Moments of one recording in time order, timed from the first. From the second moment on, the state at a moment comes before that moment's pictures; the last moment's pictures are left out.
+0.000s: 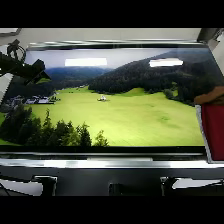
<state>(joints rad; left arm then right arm) 0.10 -1.65 1.95 1.13 -1.50 -1.81 -0.83 -1.68 2.10 -1.06 1.34 1.86</state>
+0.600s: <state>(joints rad) 0.08 -1.64 1.95 1.13 -1.50 -1.81 -0.84 -1.53 2.10 -1.30 1.61 1.93</state>
